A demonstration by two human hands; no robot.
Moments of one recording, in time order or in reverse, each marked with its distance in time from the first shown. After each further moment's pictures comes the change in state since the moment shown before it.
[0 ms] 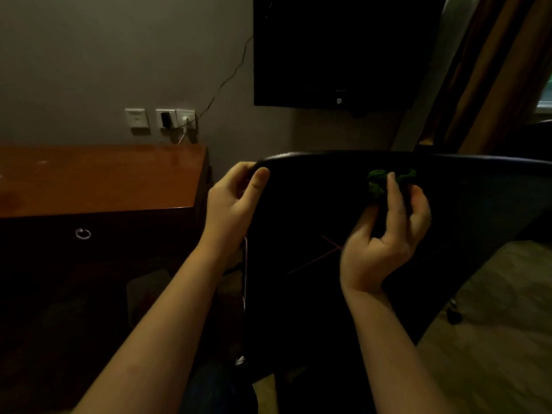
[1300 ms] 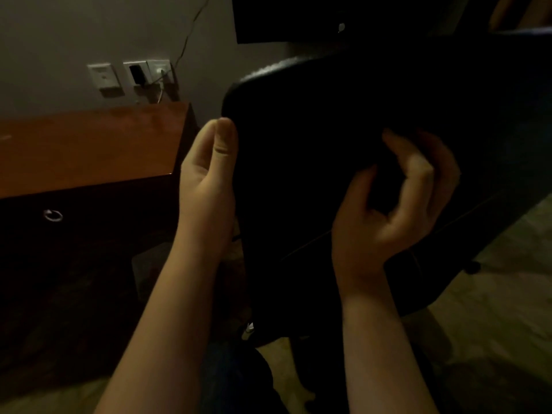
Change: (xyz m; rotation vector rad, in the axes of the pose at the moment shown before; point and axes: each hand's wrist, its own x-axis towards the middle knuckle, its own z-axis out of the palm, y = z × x) left_hand -0.017 -0.018 0.026 -0.208 0.058 -0.149; right_hand -0.023 0.007 0.014 0.153 0.068 -0.060
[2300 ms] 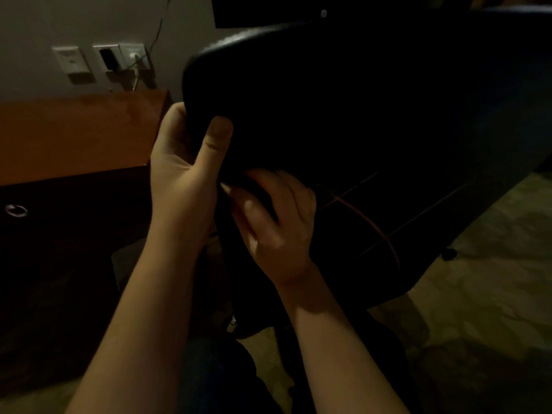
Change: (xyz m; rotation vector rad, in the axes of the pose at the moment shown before) left_hand -0.002 -0.005 0.008 -0.015 -0.008 0.128; right_hand -0.061 -0.001 0.006 -0.036 -0.457 -0.316
